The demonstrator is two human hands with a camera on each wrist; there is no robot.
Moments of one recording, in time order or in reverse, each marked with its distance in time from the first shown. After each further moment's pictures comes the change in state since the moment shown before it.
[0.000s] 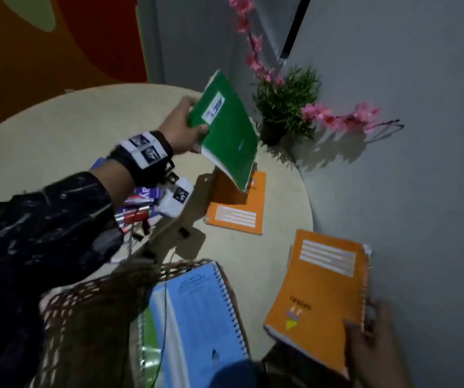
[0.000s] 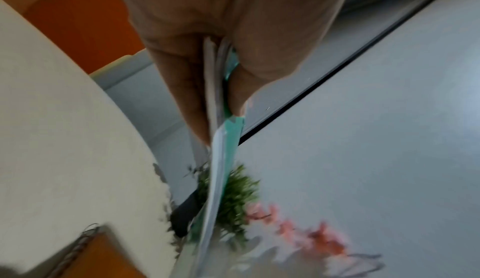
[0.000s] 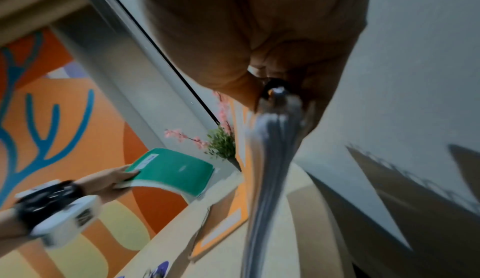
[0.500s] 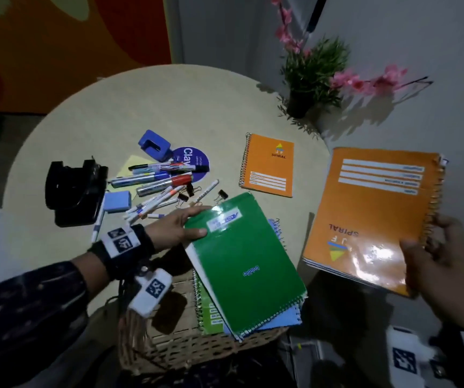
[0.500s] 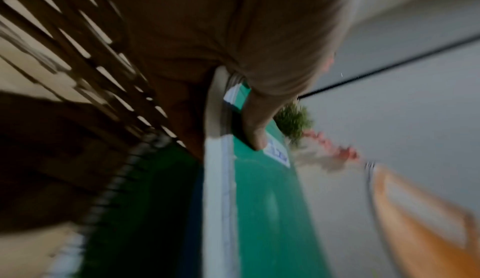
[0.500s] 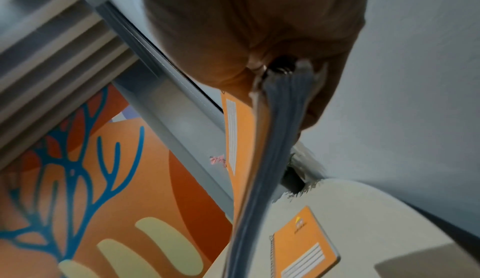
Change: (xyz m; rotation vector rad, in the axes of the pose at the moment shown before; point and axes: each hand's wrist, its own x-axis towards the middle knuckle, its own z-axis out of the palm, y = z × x) left_hand -0.235 -0.098 -0.034 -0.017 -0.555 -0.336; right_hand -0.051 -0.045 -0.042 0.220 0.097 -0.272
